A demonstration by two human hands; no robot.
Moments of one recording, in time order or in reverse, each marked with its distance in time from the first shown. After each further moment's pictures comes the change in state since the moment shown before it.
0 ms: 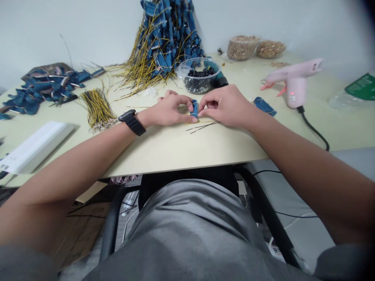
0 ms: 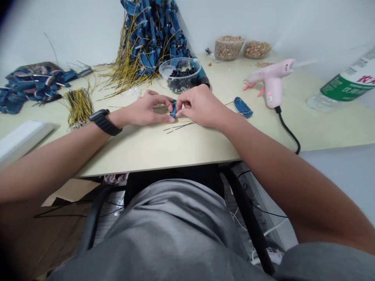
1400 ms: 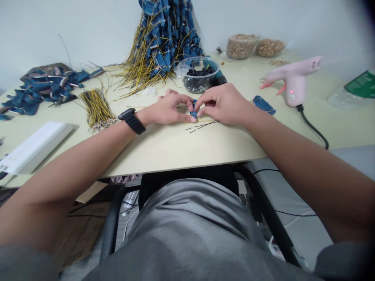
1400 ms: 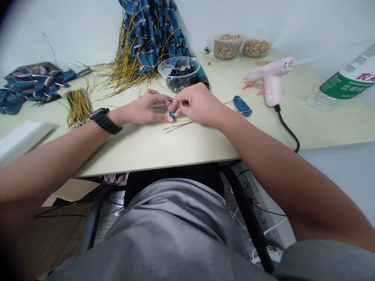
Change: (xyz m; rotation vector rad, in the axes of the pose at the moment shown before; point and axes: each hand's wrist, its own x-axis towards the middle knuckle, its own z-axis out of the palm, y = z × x) left_hand 0.001 0.002 -0.004 -0.004 -0.020 -0.007; right_hand 0.003 -0.004 0.000 0.015 -0.009 -0.024
